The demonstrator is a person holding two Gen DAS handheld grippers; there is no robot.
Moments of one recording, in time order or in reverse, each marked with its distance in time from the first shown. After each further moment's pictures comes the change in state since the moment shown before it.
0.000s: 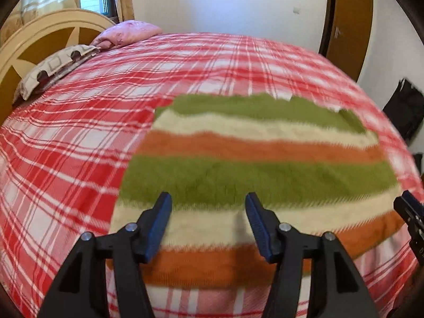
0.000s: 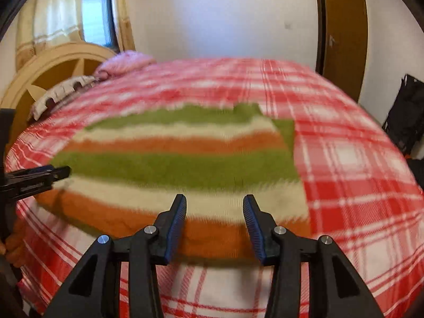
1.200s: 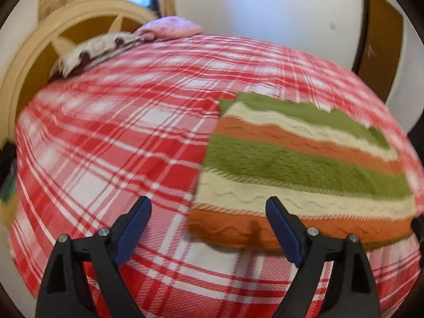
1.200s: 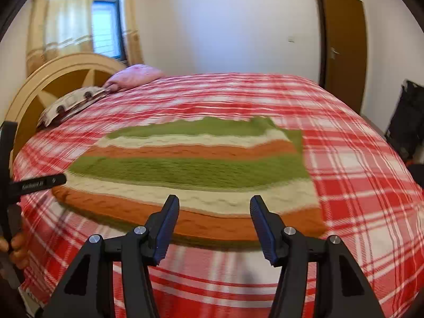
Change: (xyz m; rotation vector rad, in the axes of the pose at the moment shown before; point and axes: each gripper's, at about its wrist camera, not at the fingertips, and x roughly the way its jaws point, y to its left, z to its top) left arm -0.027 0.071 -0.028 -0.210 -0.033 0.080; right arm -0.046 0.038 -0.010 -0.027 -0.132 0.048
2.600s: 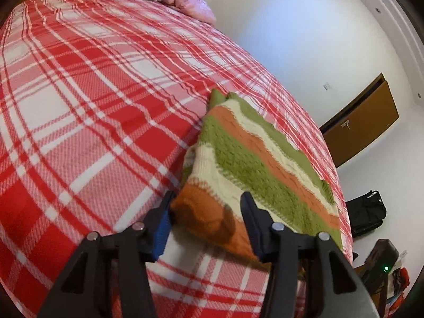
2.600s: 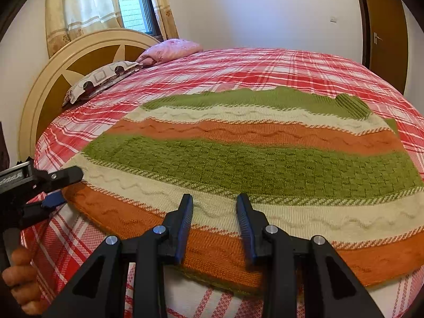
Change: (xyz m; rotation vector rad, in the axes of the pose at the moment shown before) left arm 0.023 0.034 -0.023 -0.406 0.054 -0.383; right arm 0.098 0.067 -0.001 -0.031 0.129 0.202
